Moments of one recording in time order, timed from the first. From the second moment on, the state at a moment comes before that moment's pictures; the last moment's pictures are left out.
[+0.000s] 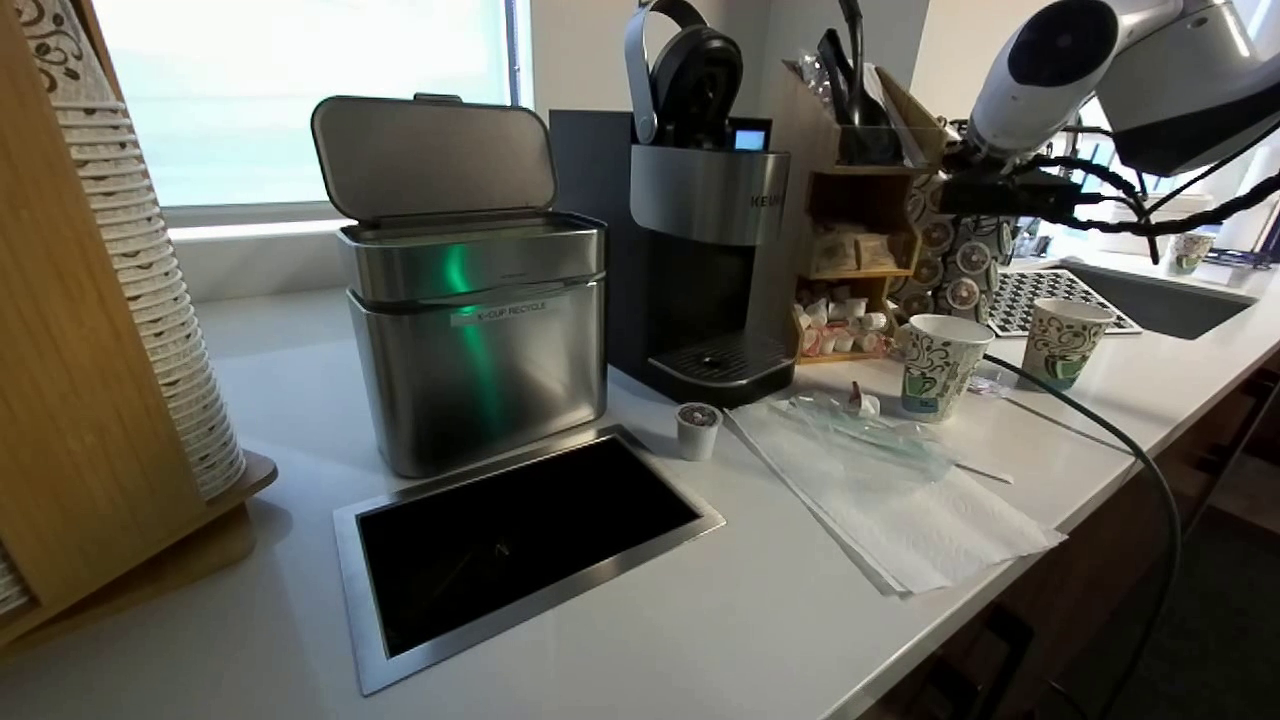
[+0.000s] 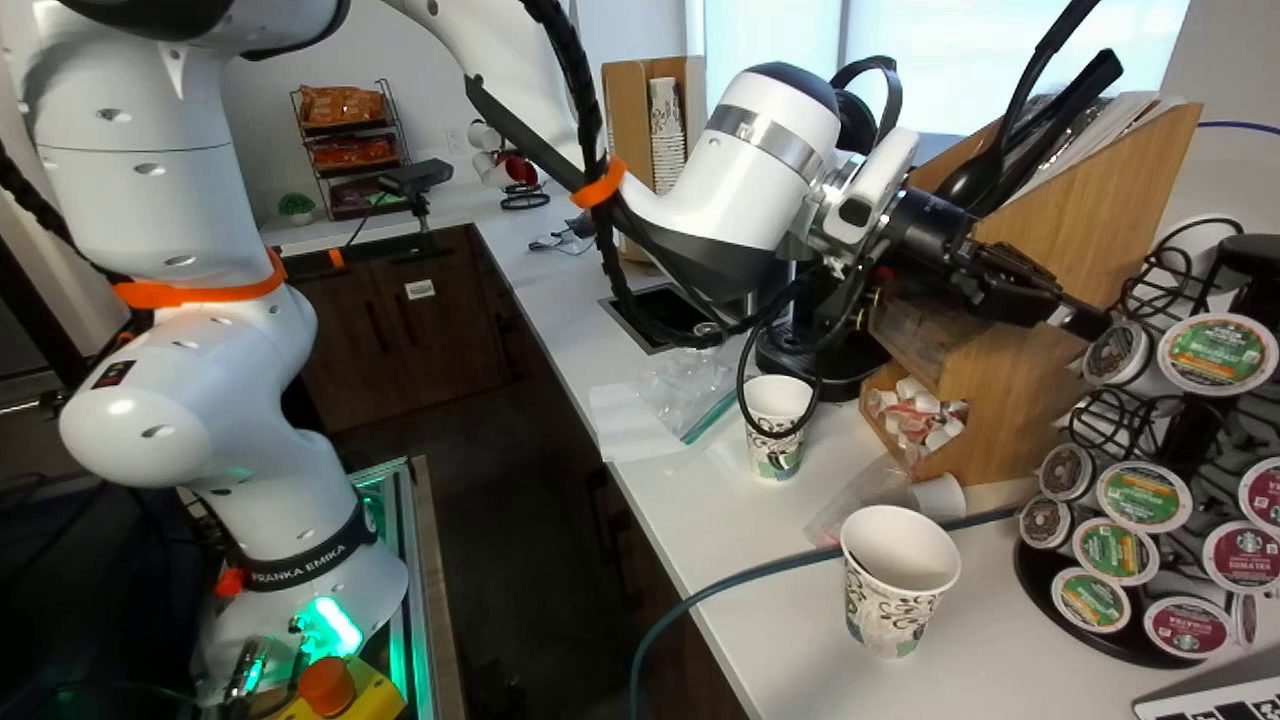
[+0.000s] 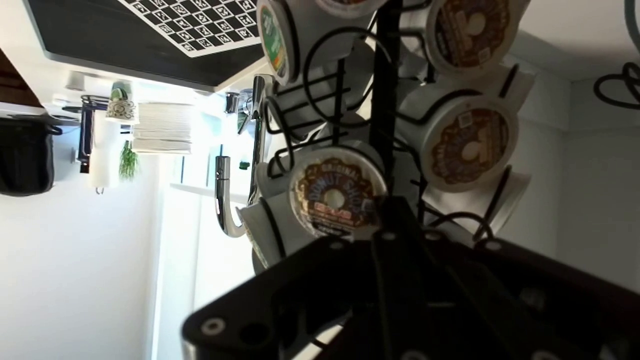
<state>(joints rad) -0.26 0.15 -0.13 -2.00 -1.80 2.52 2.05</state>
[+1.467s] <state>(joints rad) -0.26 0.15 -0.16 -2.01 -1.89 2.53 2.08</state>
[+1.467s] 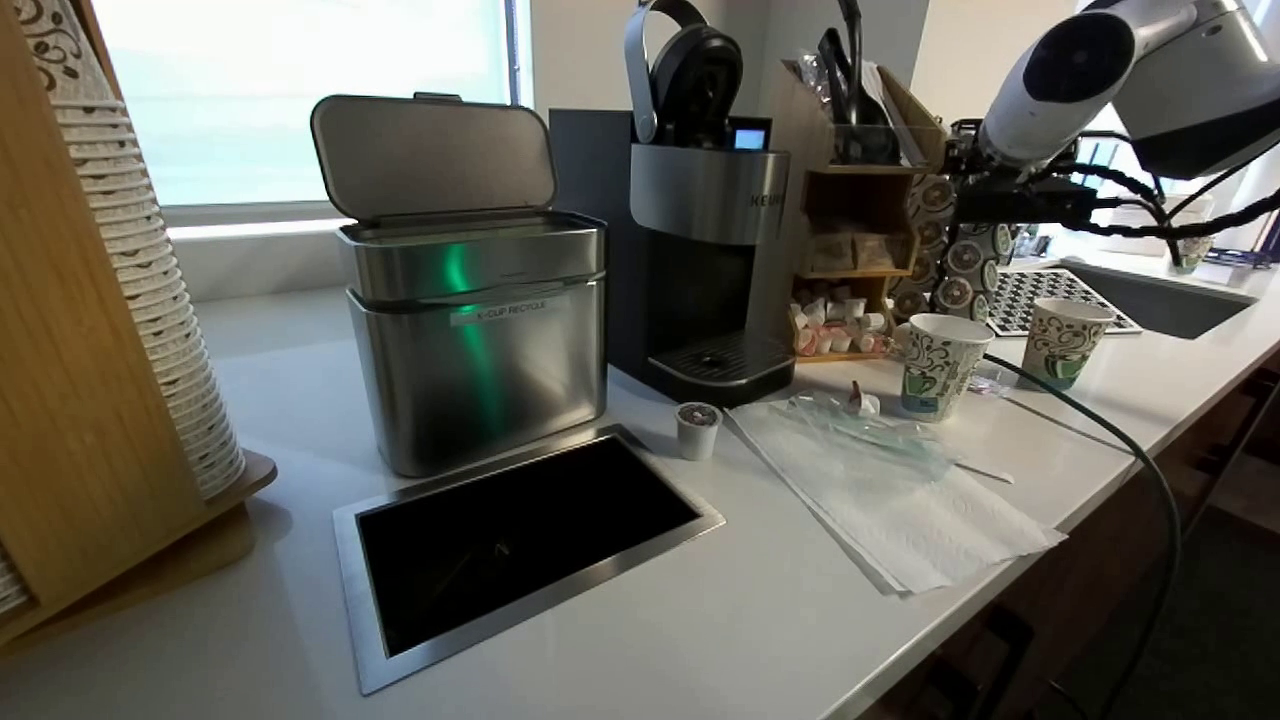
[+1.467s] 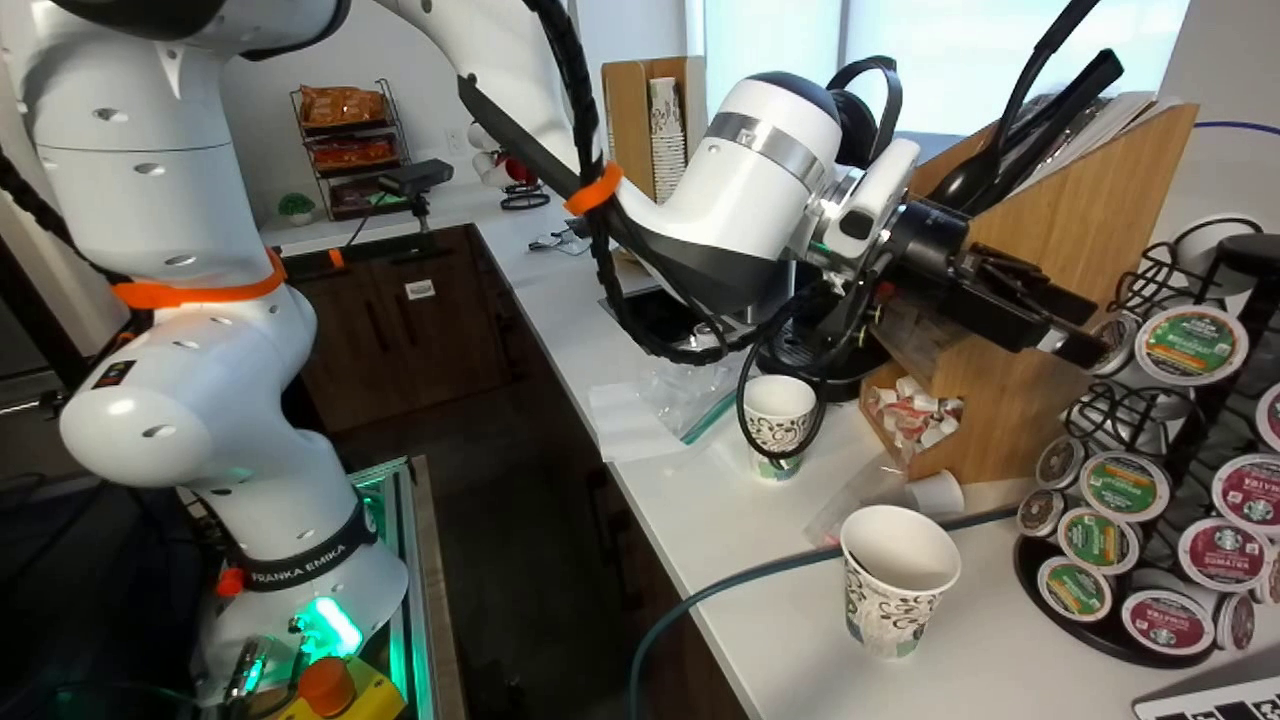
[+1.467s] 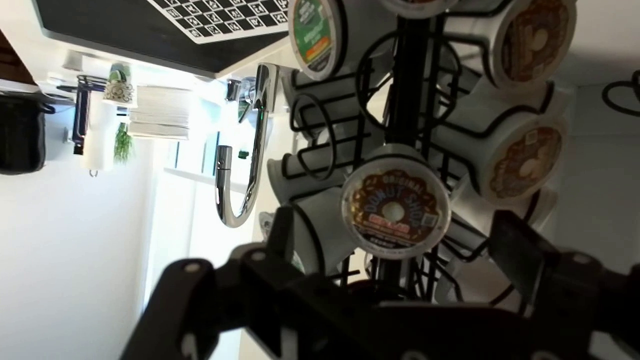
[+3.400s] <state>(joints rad) -0.28 0.15 -0.17 -2.03 -2.23 2.60 2.41</state>
